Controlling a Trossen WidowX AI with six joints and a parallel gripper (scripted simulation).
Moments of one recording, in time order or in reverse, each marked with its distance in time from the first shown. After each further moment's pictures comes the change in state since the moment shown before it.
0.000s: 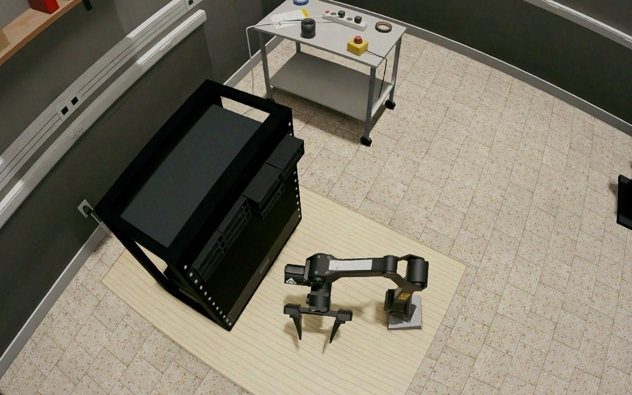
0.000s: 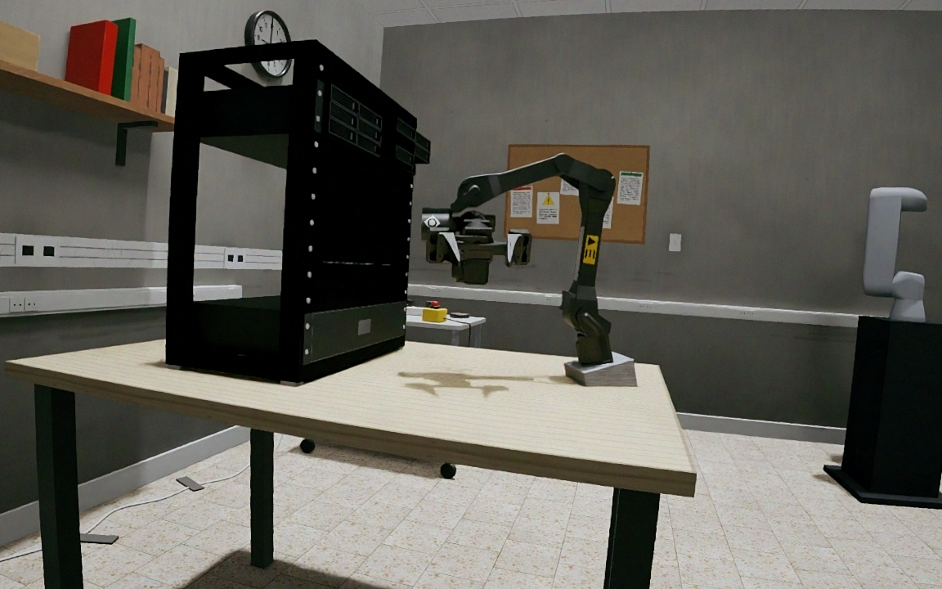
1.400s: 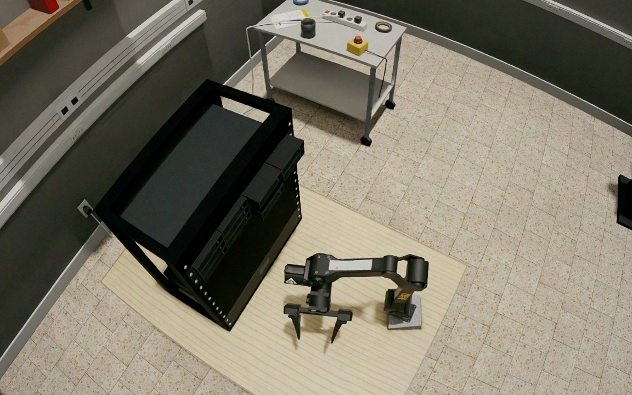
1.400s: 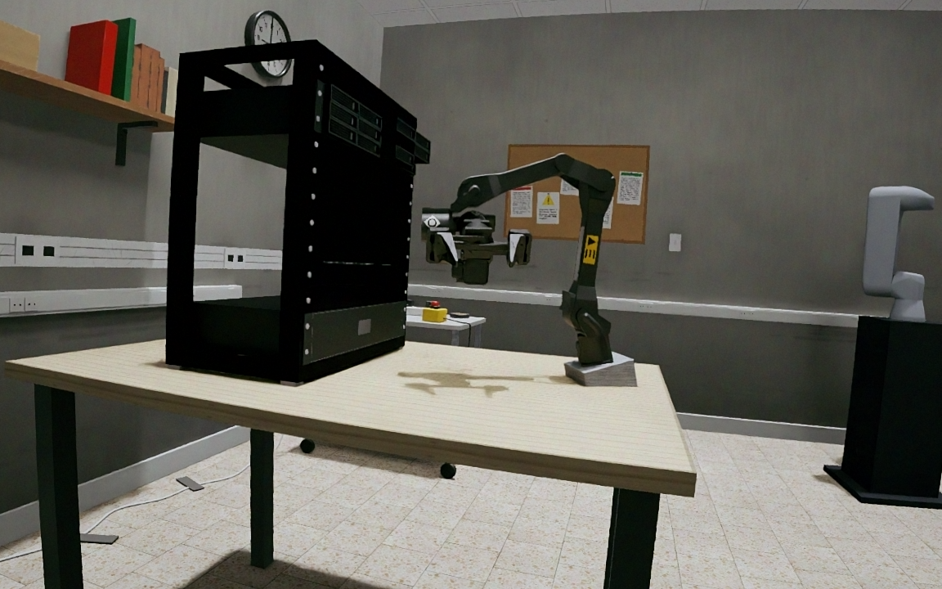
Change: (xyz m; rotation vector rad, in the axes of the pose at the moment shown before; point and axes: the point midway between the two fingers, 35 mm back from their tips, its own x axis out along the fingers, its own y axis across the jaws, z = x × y) arm 0.000 0.000 0.000 0.000 0.000 0.000
